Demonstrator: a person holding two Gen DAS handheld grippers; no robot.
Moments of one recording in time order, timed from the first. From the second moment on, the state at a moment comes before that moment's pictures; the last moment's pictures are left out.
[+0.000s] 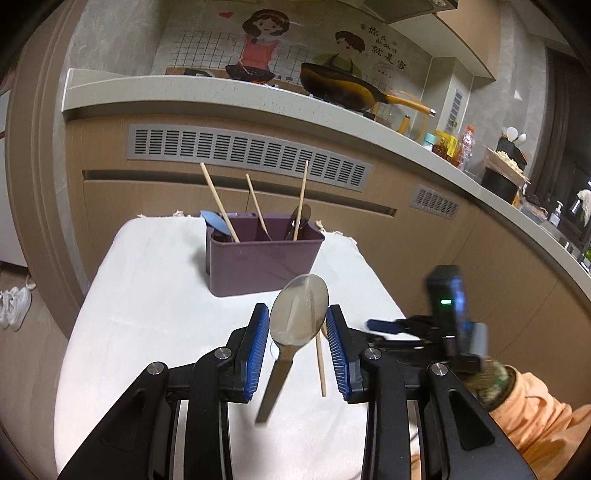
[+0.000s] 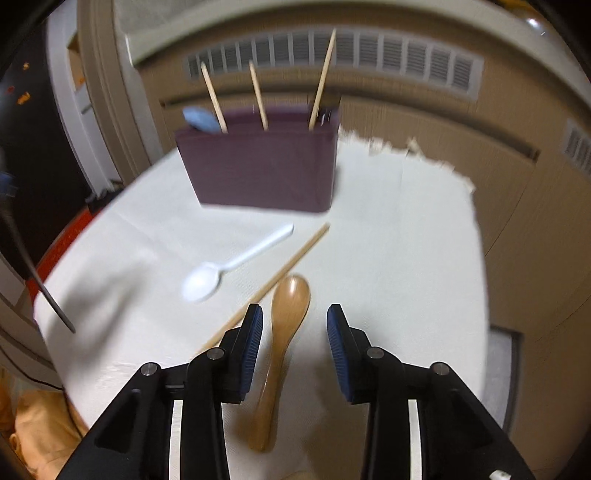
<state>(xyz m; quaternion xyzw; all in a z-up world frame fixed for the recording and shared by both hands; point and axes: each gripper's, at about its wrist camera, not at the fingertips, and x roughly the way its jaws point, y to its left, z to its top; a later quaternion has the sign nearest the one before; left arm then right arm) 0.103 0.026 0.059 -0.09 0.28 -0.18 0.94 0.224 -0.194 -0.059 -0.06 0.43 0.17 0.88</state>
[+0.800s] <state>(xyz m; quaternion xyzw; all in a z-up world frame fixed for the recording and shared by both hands) 0.111 0.021 0.028 -0.07 0.35 -0.17 0.92 0.192 -0.183 -0.034 -0.10 0.41 0.17 0.89</state>
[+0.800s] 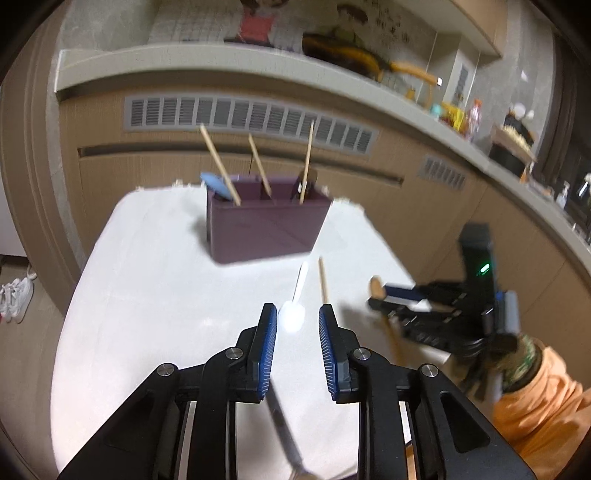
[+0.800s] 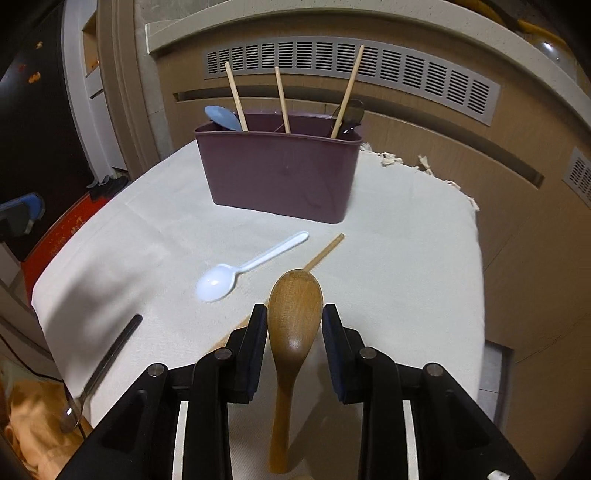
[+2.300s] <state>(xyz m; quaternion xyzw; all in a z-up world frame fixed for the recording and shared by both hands) 0.201 0.001 0.150 -0.05 0.14 -0.12 0.98 0.206 -0.190 0.159 -0.07 0.16 0.21 0.96</state>
